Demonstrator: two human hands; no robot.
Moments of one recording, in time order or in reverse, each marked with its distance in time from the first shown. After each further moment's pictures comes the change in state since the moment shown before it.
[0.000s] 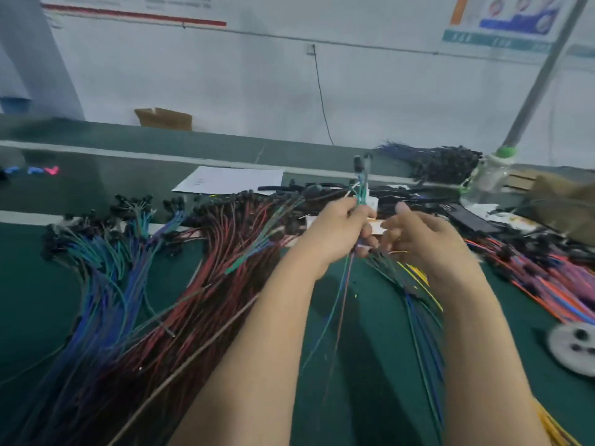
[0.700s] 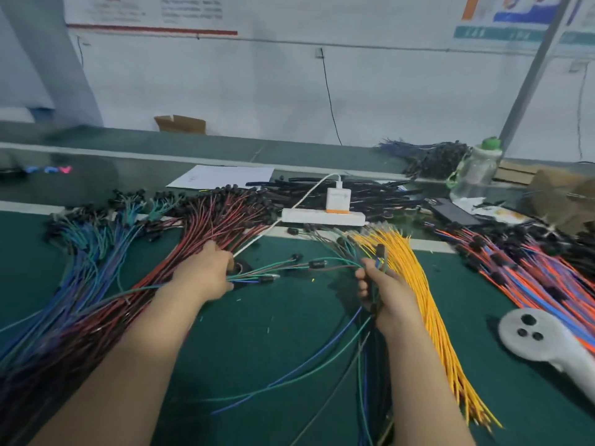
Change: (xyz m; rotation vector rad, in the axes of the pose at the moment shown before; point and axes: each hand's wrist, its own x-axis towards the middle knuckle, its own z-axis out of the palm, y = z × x) left_hand -0.056 -0.066 -0.059 1.379 0.143 -0.463; right_hand -0.004 0.106 -0.043 0.533 0.118 0.298
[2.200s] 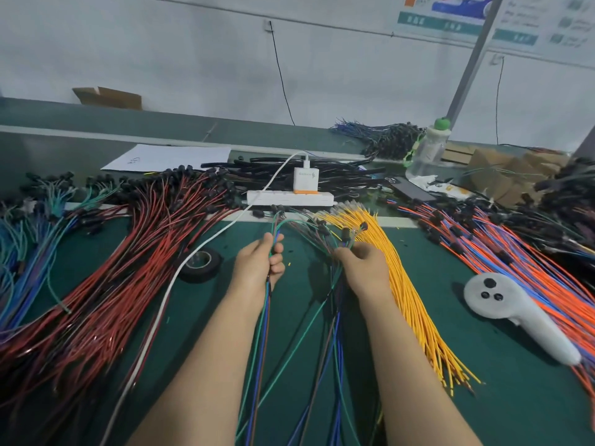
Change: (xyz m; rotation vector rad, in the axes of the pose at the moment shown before) left_hand 0.020 0.106 0.055 -2.130 -0.178 -0.092; right_hand 0.003 0.009 0.006 -0.736 0.287 -0.310
